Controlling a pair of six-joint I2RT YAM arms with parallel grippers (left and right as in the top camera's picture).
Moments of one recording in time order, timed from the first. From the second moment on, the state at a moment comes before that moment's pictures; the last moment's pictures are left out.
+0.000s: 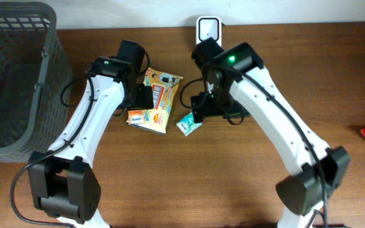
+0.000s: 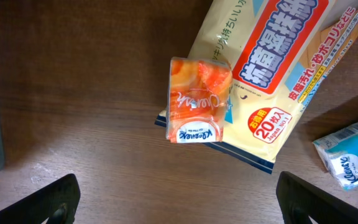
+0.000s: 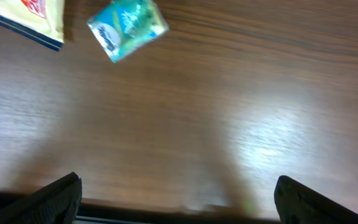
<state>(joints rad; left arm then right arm) -0.26 1.84 1.63 -1.19 -0.16 -0.34 0.53 1.91 1.98 -1.62 0.00 0.41</state>
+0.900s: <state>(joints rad) -0.26 1.84 1.63 -1.19 -0.17 -0.34 0.10 1.78 1.29 -0.91 -0.76 0.10</state>
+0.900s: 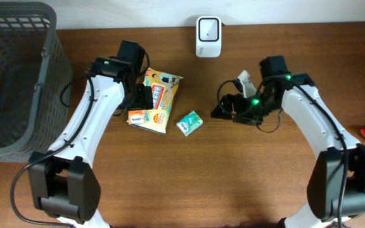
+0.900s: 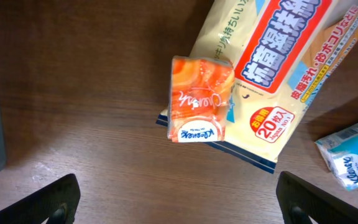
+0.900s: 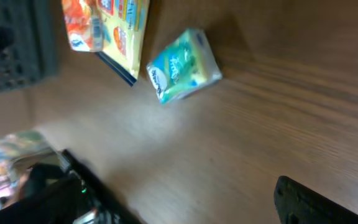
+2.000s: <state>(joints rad) -0.26 1.84 1.62 -1.16 -0.12 -0.34 0.53 1.81 1.04 -0.30 -0.17 1.21</state>
